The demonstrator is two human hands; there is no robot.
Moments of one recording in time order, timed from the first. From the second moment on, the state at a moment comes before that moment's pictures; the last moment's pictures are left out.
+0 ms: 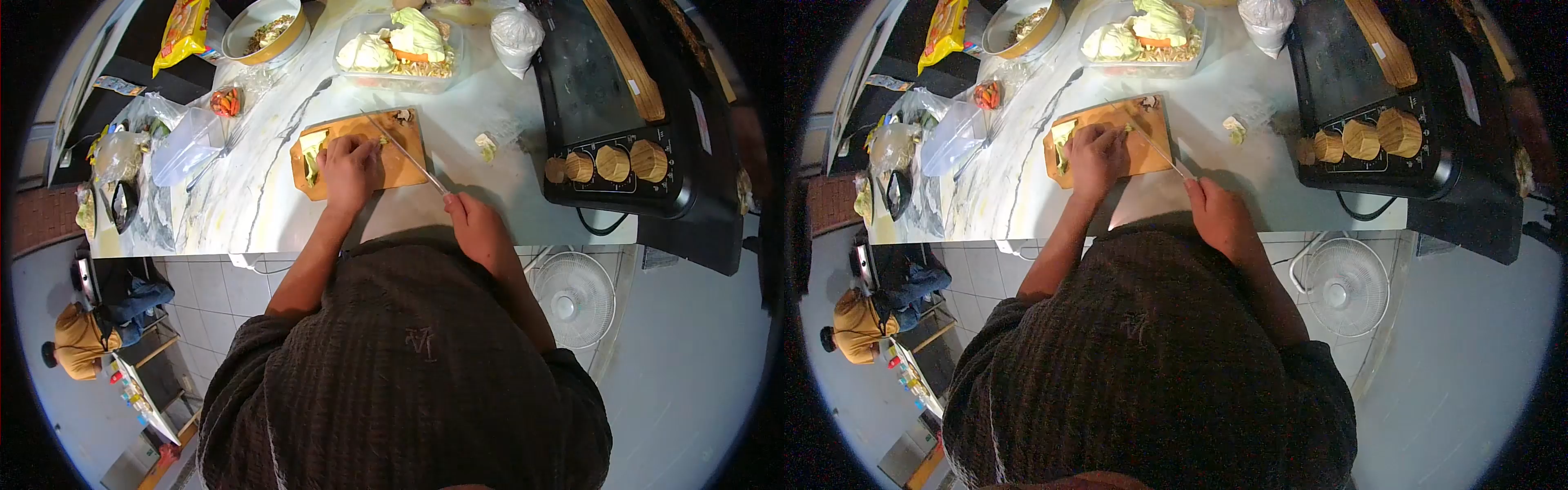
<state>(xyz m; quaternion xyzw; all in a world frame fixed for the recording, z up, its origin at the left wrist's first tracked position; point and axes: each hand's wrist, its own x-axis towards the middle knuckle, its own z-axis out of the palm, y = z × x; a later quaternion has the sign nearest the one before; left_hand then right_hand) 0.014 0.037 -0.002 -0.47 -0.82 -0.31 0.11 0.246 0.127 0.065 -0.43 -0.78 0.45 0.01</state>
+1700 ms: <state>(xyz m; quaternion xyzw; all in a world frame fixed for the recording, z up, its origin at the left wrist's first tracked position) 0.000 0.037 0.012 -0.45 -0.80 -0.39 -0.04 0.231 0.115 0.064 -0.43 -0.80 0.43 -0.01</state>
